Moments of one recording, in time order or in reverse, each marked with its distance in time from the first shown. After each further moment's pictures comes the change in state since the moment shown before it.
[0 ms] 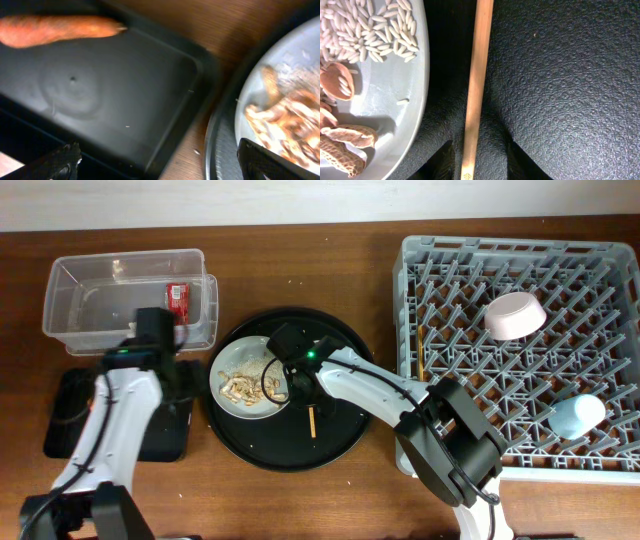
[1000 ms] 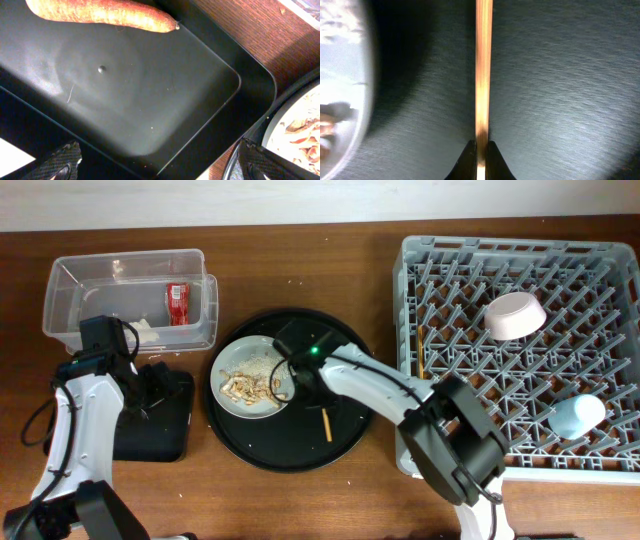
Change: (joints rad) left arm 0.196 0.000 0.000 -0.008 0.124 -0.006; right arm -0.042 -0.020 0.009 -0.117 -0.003 0.016
